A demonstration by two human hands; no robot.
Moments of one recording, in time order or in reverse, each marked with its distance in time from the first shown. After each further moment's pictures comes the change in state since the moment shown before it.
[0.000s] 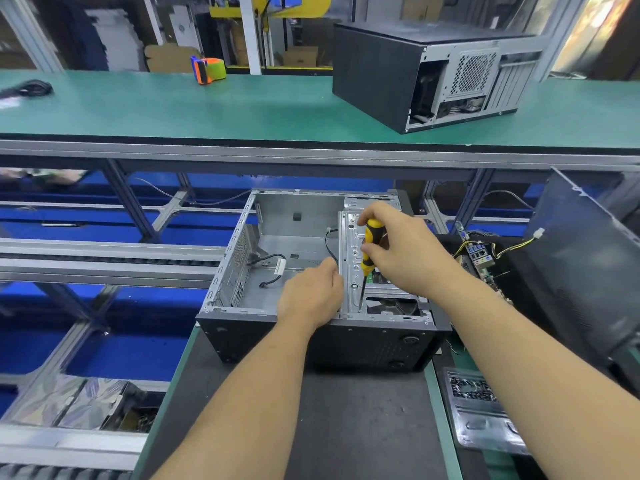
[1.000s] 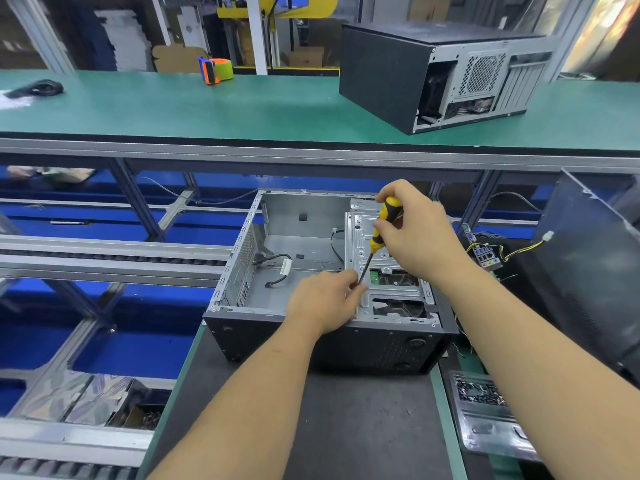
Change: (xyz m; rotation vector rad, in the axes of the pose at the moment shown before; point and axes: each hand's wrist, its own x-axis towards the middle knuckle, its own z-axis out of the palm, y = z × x) left_hand -0.001 -0.006 0.007 0.070 0.022 0.268; right_hand 0.014 -0.003 -0.005 0.041 0.210 0.017
